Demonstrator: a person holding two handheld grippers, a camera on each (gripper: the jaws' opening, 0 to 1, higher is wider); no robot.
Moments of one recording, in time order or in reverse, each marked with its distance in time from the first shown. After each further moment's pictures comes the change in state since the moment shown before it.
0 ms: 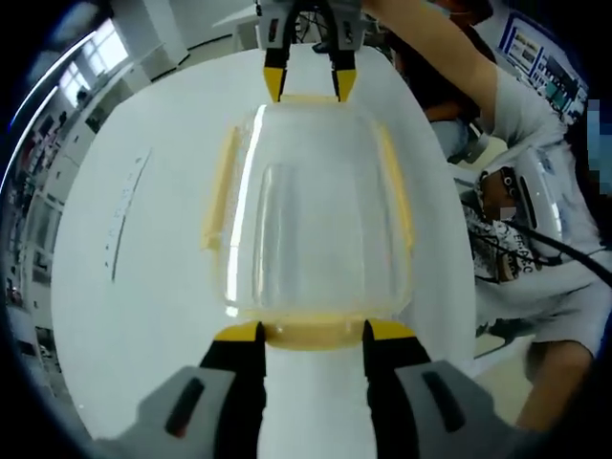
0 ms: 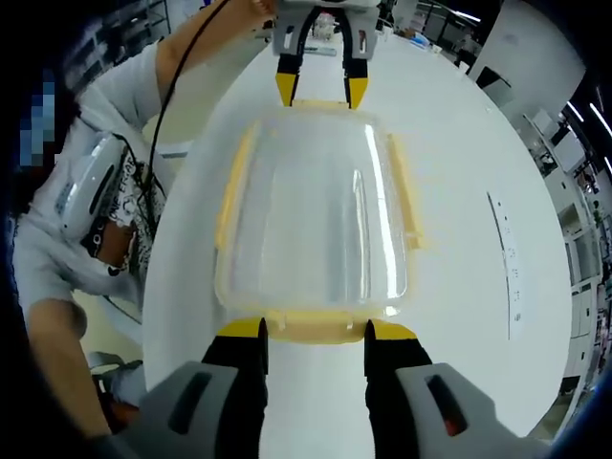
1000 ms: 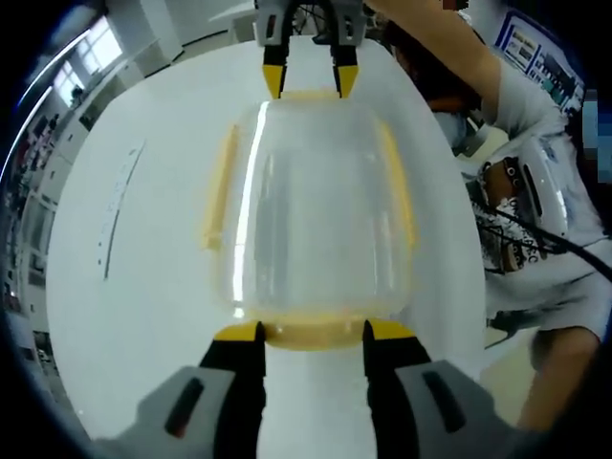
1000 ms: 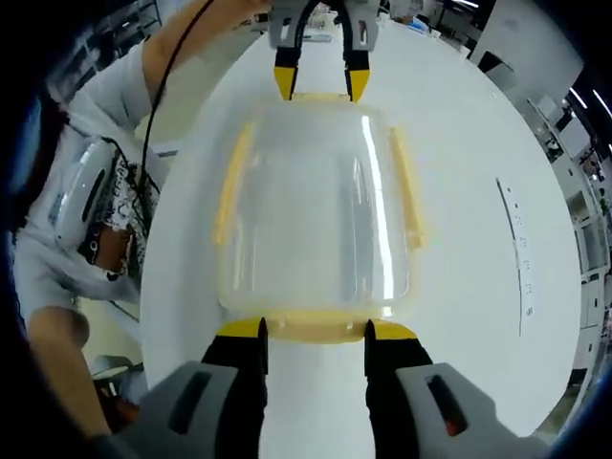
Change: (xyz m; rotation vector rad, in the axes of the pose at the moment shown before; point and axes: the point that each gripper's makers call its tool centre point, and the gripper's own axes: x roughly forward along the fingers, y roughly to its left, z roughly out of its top) left arm 0.009 0.015 -0.009 0.015 0.016 -0.027; right arm 0.015 -0.008 -0.003 0.038 0.046 0.043
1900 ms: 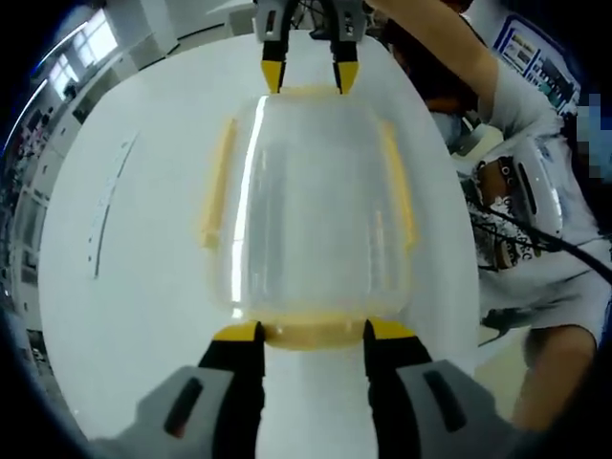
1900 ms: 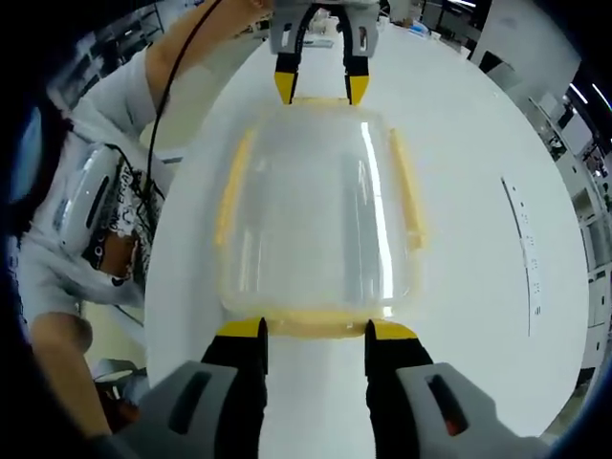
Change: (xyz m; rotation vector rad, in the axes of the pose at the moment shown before) left arm 0.003 0.000 0.000 -0.011 0.026 -0.040; right arm -0.002 -0.003 -0.003 0.009 -0.039 0.026
